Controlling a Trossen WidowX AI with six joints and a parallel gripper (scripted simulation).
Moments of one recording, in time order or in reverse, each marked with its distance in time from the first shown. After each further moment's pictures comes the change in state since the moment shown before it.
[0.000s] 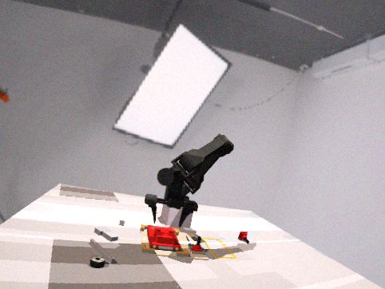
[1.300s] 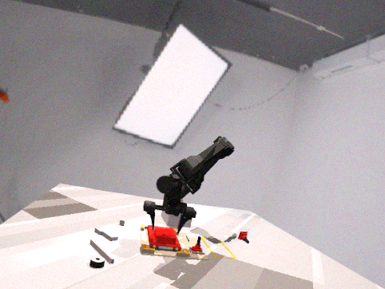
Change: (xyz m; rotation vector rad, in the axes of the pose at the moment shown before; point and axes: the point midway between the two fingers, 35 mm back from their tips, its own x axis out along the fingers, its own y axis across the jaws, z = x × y) arm 0.025 -0.001 -0.002 0.001 0.001 0.002
